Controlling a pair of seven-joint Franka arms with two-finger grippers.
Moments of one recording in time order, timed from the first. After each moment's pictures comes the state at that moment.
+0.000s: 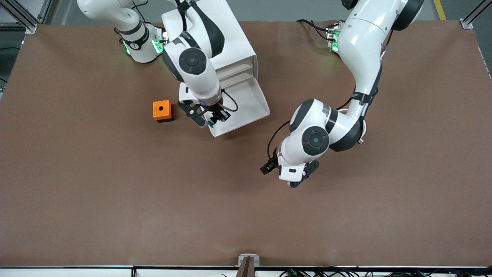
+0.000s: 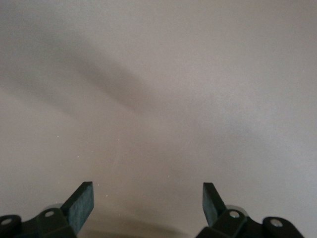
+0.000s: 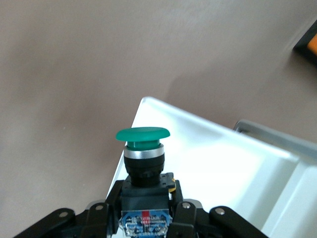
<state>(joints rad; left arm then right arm) -0.51 0.77 -0.07 -1.24 -0.19 2.03 -1.14 0.83 0.29 -0.09 -1.90 0.12 2.22 1.48</state>
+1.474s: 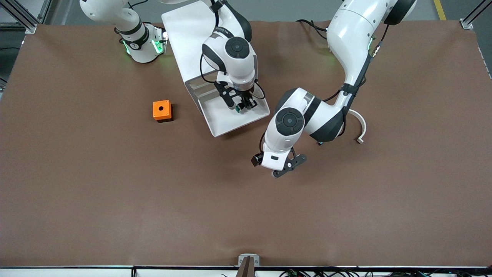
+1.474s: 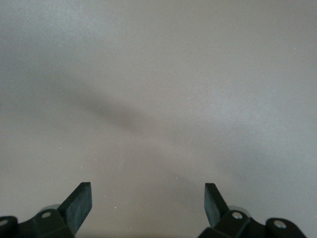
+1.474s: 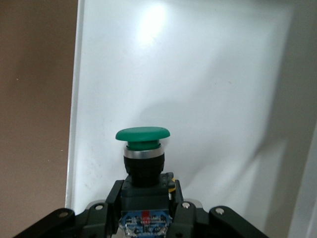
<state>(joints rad) -0.57 0.74 -0.08 -1.30 -0.04 2.08 -1.14 1.02 0.44 -0.09 -1.85 0.12 2.32 1.90</state>
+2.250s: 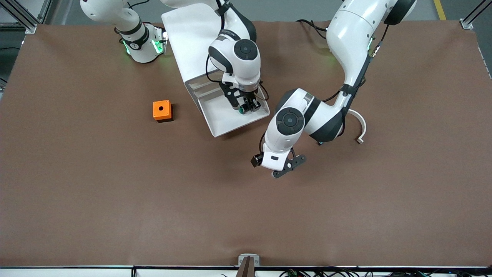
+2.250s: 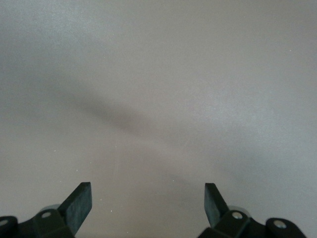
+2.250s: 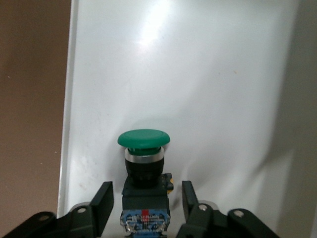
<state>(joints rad) -0.57 0.74 -0.08 -1.31 -0.04 2.11 -1.14 1.04 0.48 -0.09 -1.81 0.07 2.29 1.95</state>
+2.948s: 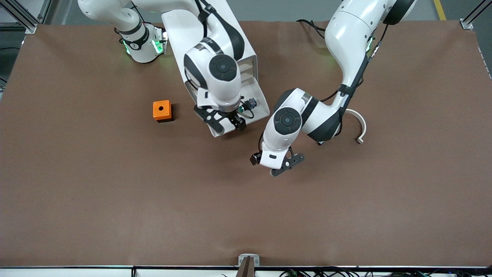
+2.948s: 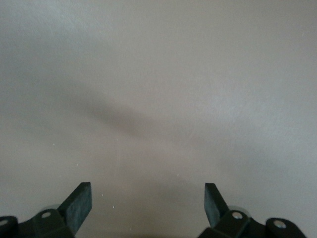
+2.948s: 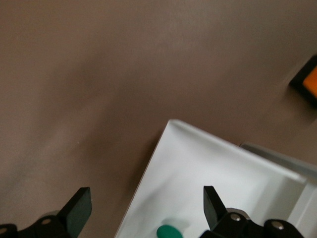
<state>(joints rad) -0.59 0.74 -0.08 -1.35 -0.04 2.12 -1.13 0.81 0.46 -0.13 -1.56 0.05 1.94 1.37</state>
